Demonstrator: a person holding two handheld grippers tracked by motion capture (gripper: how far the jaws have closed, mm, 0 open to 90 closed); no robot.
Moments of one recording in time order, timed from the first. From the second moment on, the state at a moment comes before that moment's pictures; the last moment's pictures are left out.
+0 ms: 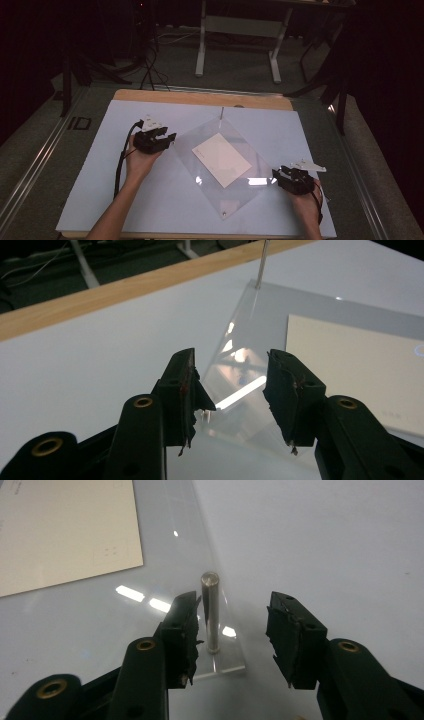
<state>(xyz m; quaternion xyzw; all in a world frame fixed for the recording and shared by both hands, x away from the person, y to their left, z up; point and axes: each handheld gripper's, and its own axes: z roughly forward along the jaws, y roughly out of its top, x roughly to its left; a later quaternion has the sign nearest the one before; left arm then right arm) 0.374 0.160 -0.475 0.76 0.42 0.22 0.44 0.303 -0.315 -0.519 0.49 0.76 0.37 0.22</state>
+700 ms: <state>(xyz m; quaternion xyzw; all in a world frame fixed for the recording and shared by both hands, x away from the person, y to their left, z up) 0.438 0.093 -0.484 0.79 0.39 0.21 0.43 0.304 -0.310 -0.523 0.47 0.76 0.39 0.23</state>
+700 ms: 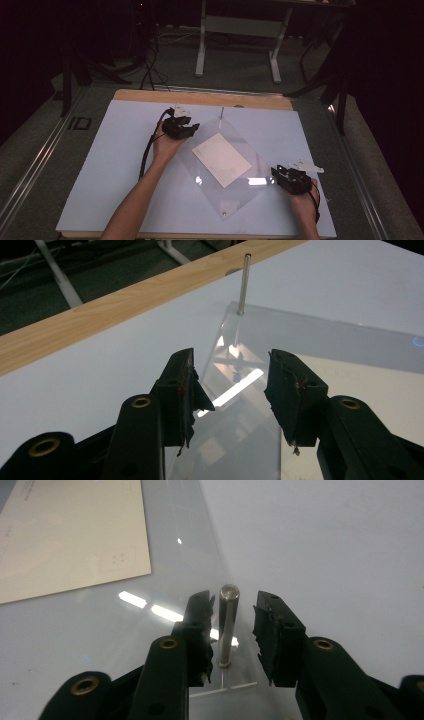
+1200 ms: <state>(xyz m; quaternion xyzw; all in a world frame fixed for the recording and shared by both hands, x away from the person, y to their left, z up) 0.482 0.050 -0.502 0.78 0.40 0.19 0.44 0.301 -0.307 -0.525 0.47 0.75 0.39 0.23</state>
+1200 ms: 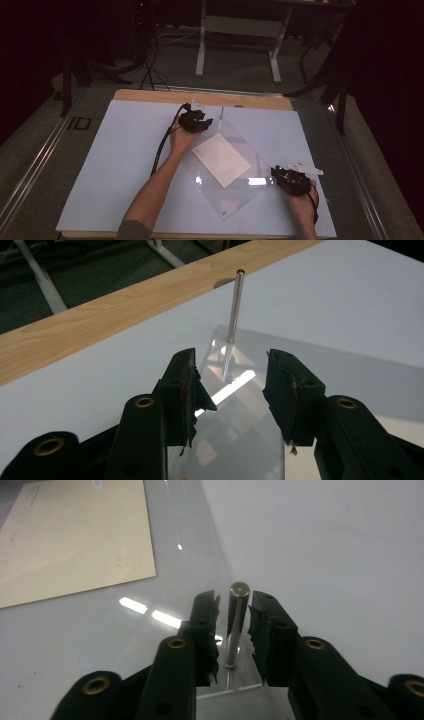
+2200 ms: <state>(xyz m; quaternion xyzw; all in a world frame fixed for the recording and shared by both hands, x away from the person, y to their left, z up) 0.536 -0.012 -0.518 0.79 0.41 0.16 0.43 0.301 -0.303 -0.527 0.48 0.75 0.39 0.24</state>
